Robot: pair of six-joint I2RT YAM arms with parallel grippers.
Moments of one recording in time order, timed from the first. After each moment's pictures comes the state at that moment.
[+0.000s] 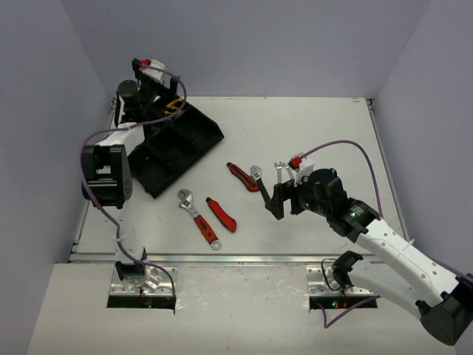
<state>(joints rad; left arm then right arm) 0.08 2.04 1.47 0.74 0.44 0.32 0.65 0.83 0.63 -0.36 -0.08 0.26</state>
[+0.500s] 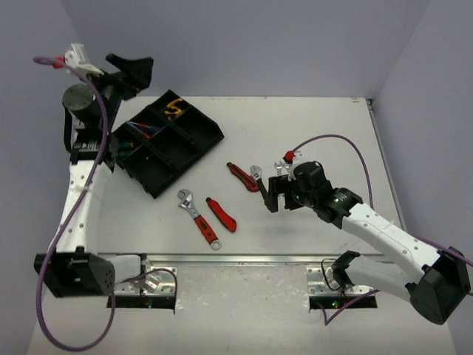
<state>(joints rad) 0.08 1.21 1.28 0.12 0.22 -0.68 0.65 1.03 0.69 -0.40 0.04 0.38</state>
